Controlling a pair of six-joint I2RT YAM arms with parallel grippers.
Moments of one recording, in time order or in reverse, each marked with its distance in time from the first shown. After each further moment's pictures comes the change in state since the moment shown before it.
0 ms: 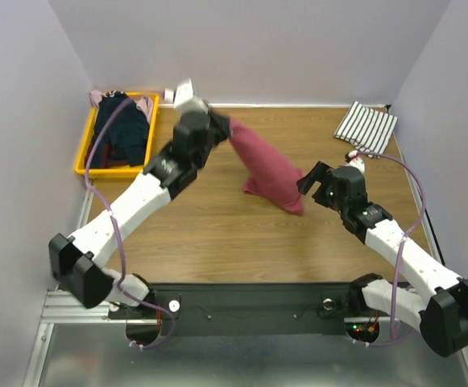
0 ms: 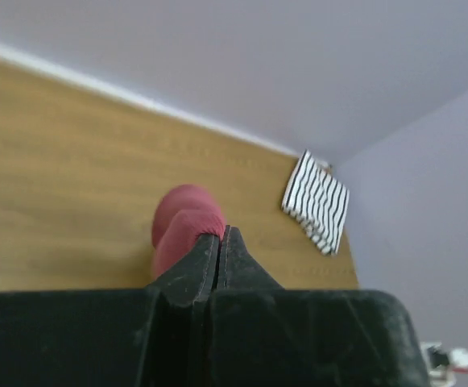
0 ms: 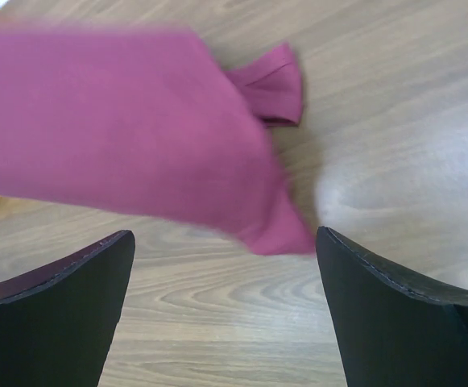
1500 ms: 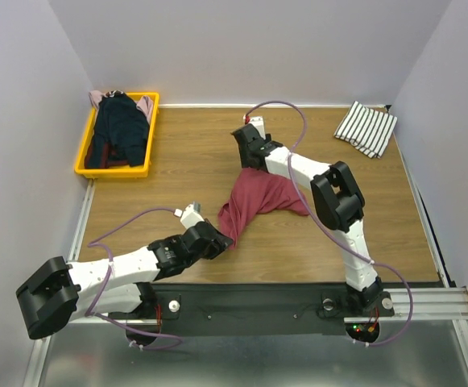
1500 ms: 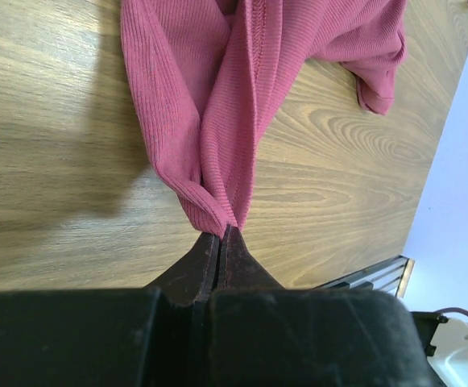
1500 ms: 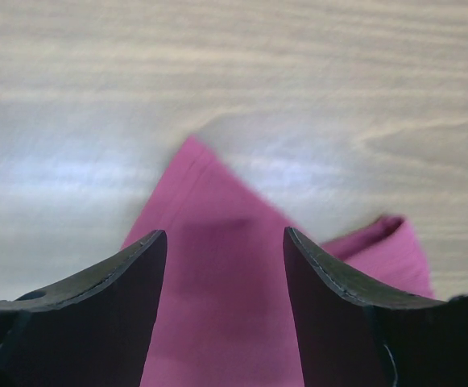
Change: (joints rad) left arm -0.349 -0.410 -1.116 0.128 0.110 -0.696; right arm 0.270 1.183 1.077 -0.219 0.394 -0.407
